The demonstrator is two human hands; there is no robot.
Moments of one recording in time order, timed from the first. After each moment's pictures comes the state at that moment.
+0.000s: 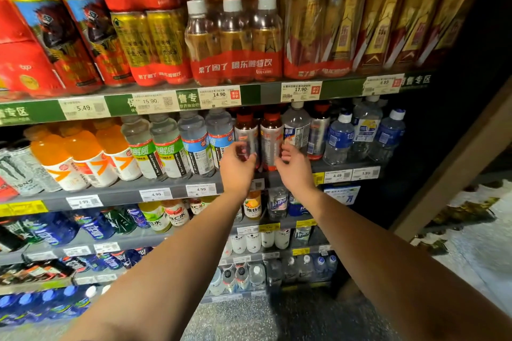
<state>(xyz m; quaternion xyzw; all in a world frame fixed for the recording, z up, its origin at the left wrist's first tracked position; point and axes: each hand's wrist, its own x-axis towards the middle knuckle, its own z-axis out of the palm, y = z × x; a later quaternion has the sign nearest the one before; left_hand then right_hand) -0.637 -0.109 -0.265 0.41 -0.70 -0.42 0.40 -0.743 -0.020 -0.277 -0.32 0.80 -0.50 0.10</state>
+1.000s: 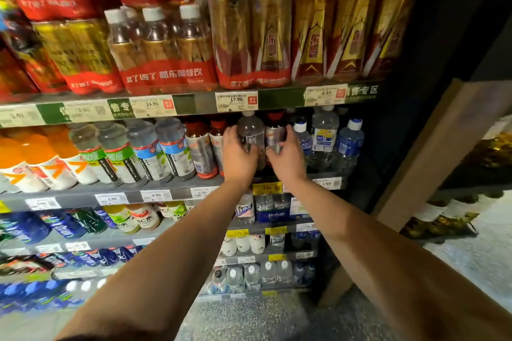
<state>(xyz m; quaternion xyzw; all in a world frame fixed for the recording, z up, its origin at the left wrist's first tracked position) -0.753 -0.045 -0.235 0.41 -0.76 -0.33 0.38 -0.843 0.026 -0.242 -0.34 0.80 -0.48 0.08</state>
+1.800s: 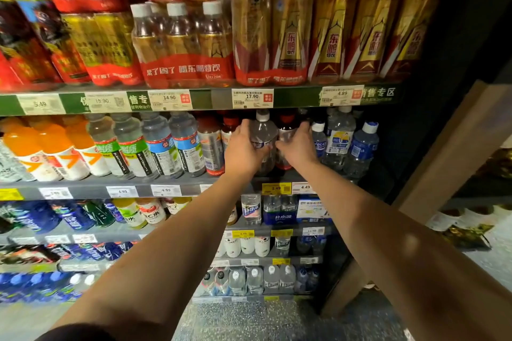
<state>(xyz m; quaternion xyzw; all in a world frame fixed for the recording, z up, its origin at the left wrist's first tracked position) -0.737 -0.061 -0.229 0.37 -0.83 -0.23 0.36 -0.862 0.004 -0.228 -0.33 0.83 -0.44 0.09</state>
